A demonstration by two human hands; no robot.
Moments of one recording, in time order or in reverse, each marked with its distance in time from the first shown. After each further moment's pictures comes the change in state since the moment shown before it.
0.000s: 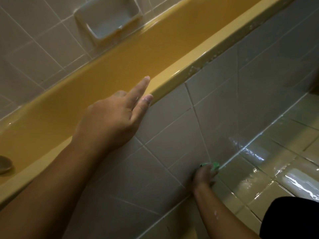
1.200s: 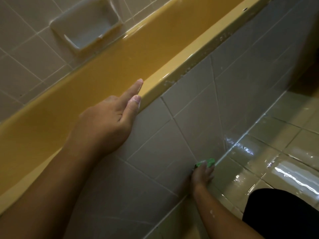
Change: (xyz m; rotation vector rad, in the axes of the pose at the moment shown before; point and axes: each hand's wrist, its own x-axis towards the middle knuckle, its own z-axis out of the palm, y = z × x) left_hand 0.033 0.024 -0.001 -0.133 -0.042 0.015; right_hand 0.032 -0.024 -0.011 -0.074 -0.030 -0.107
